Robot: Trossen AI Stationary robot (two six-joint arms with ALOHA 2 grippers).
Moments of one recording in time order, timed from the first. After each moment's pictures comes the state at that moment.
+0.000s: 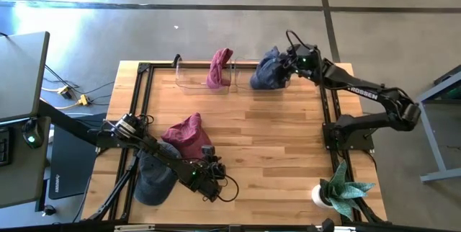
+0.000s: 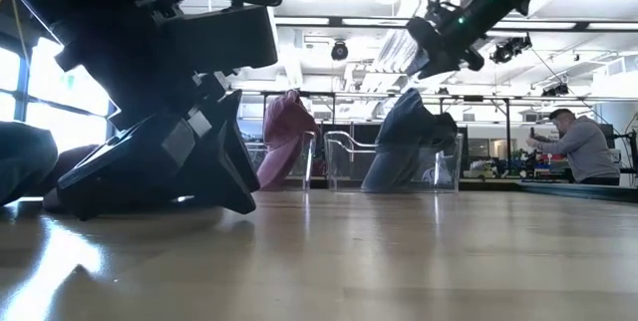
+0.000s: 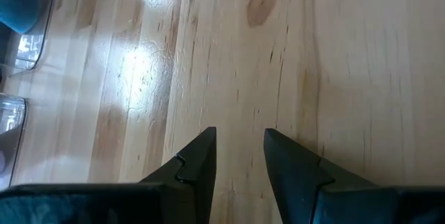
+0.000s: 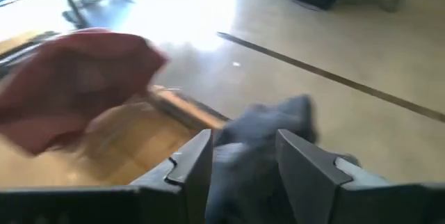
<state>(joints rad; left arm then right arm) -0.58 2.02 1.24 -0.50 -0.77 -0.42 -0.67 1.19 0.87 -0.12 0.21 0.18</state>
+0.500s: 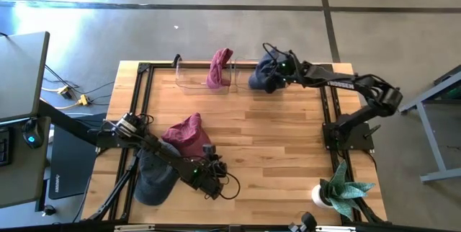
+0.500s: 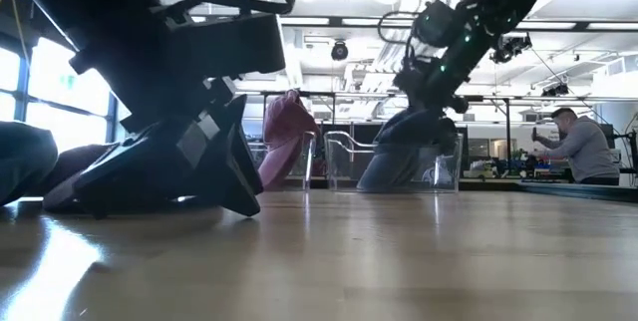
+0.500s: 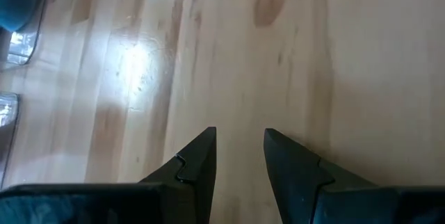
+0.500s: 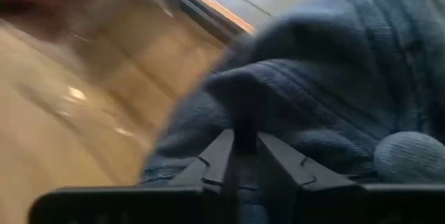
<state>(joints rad) -0.56 2.02 1.24 -0.49 -0.75 -0.42 -0.66 1.46 0.87 -0.16 0.09 0.14</state>
